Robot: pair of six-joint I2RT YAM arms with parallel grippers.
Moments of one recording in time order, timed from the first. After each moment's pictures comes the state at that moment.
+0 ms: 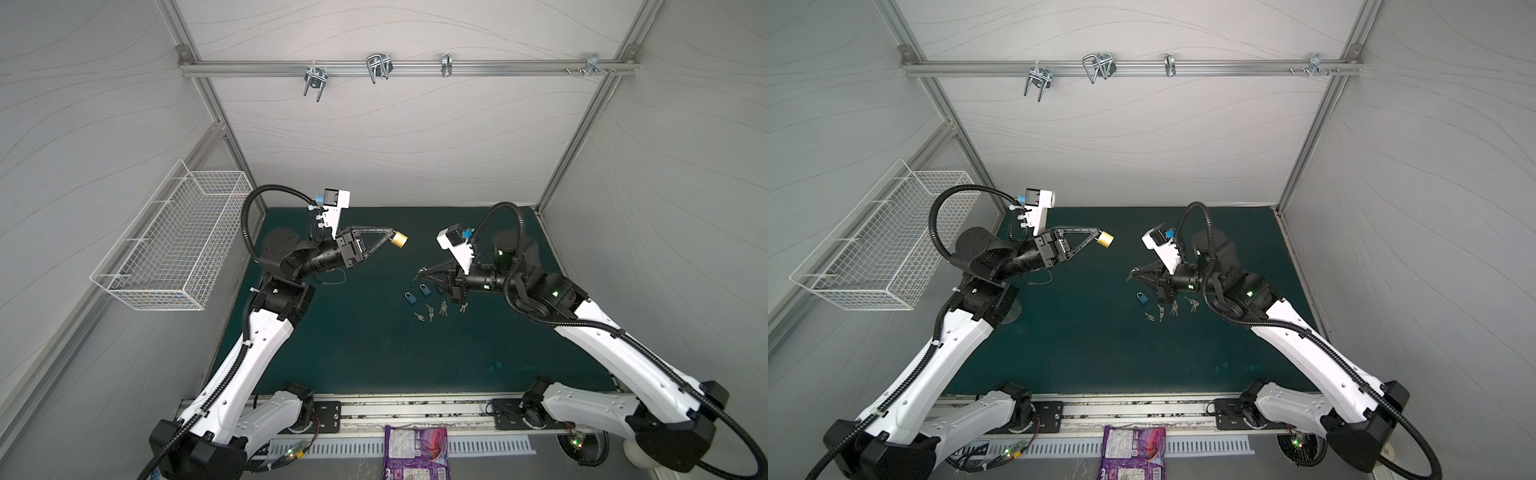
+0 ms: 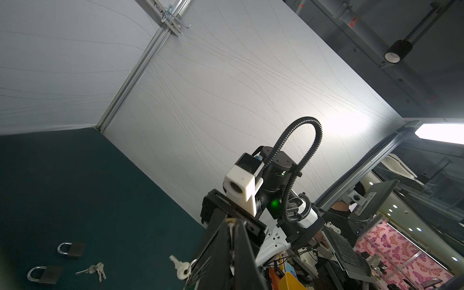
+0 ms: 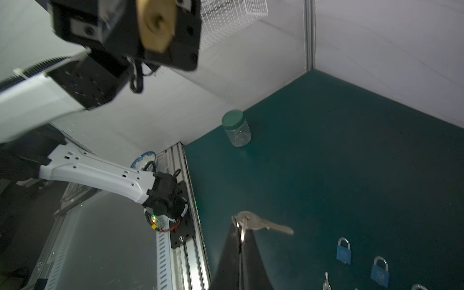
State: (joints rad) left arm -0.30 1.02 1.05 0.26 0.92 -0.94; right arm 0.78 1.09 1.20 -0.49 -0.52 0.10
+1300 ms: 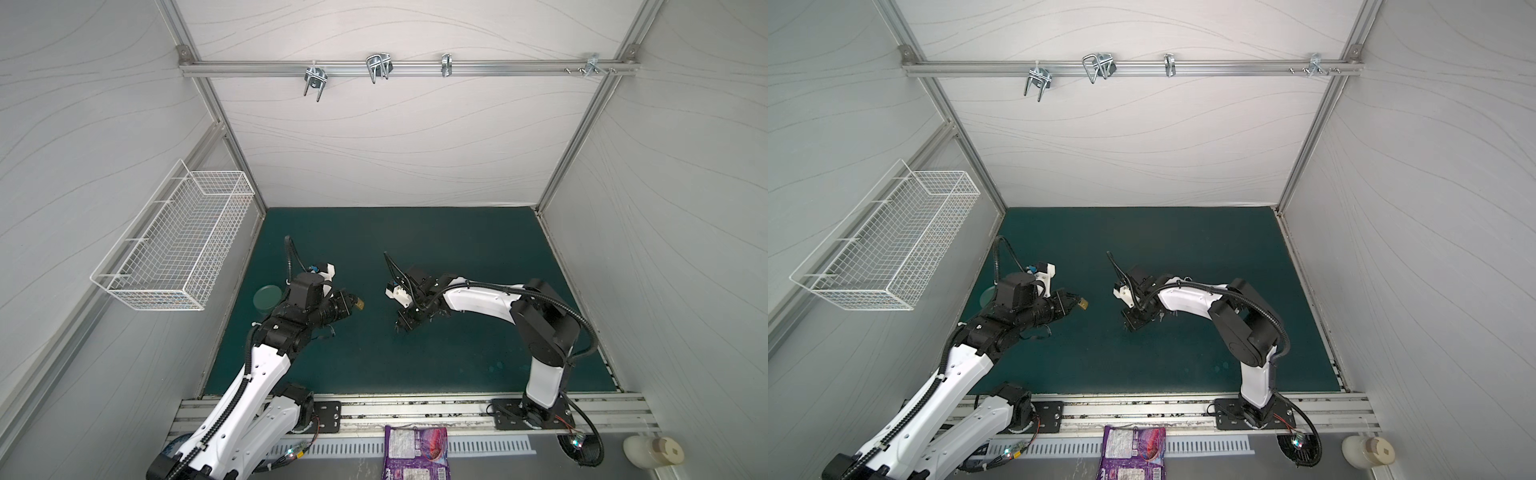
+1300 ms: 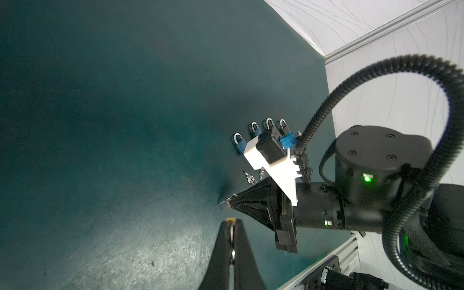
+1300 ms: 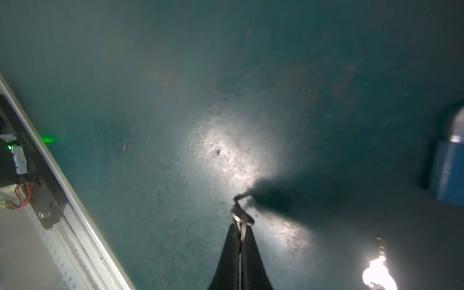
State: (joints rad) left arm -0.29 0.81 0.67 -0.53 0.31 -0.68; right arm 0.88 1.86 1.18 -0.50 -0.36 0.18
